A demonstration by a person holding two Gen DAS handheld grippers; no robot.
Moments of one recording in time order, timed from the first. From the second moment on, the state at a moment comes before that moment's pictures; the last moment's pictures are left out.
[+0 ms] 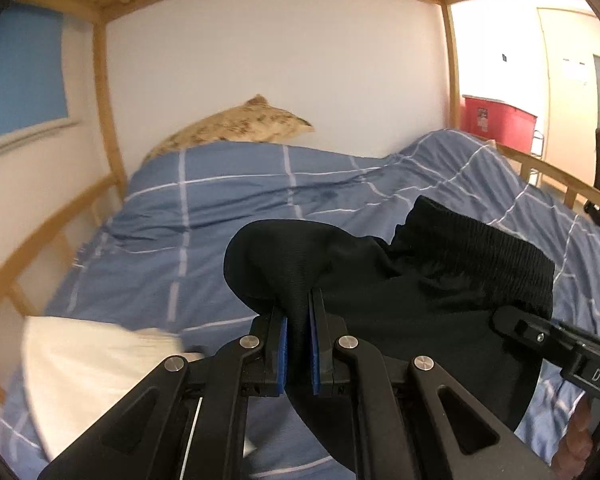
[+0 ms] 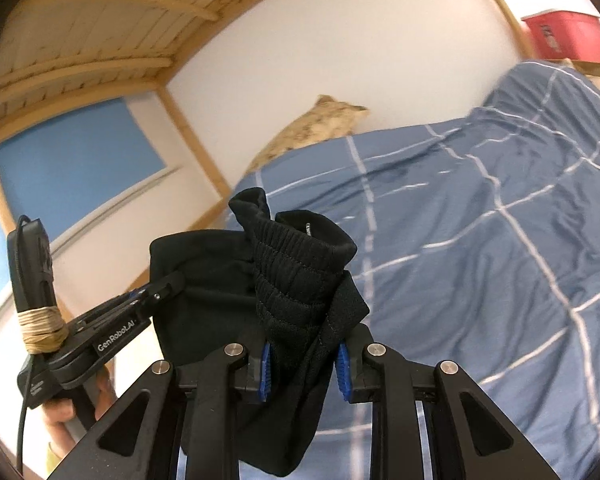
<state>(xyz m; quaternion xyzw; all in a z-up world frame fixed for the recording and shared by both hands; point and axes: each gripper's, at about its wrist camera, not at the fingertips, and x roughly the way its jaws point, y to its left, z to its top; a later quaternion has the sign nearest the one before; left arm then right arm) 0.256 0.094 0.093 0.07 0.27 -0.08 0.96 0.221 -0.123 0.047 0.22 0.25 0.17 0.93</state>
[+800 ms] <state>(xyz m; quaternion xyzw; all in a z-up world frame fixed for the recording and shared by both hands) 0.291 0.302 0.076 0.12 0.35 0.01 0.93 0.258 0.109 0.011 0.26 0.31 0.26 0.88</state>
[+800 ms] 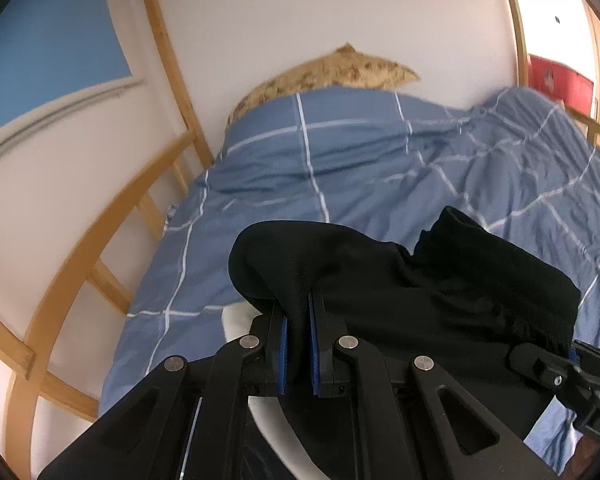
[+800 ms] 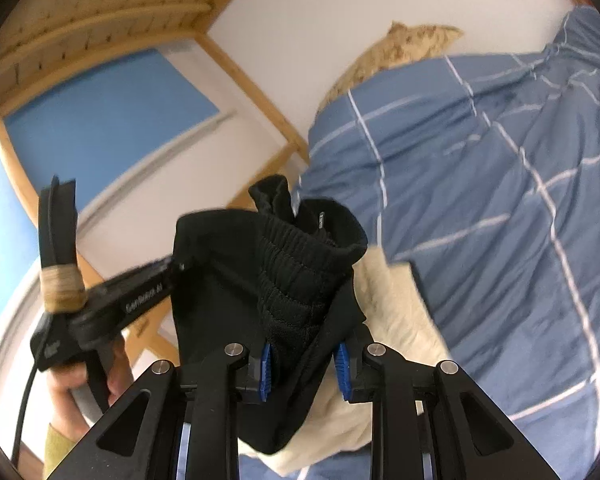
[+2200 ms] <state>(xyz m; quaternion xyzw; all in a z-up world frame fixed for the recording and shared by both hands) 0.200 0.264 0.005 0.05 0.34 0.00 0.94 0.336 0.129 0.042 0.03 0.31 0.40 0.86</state>
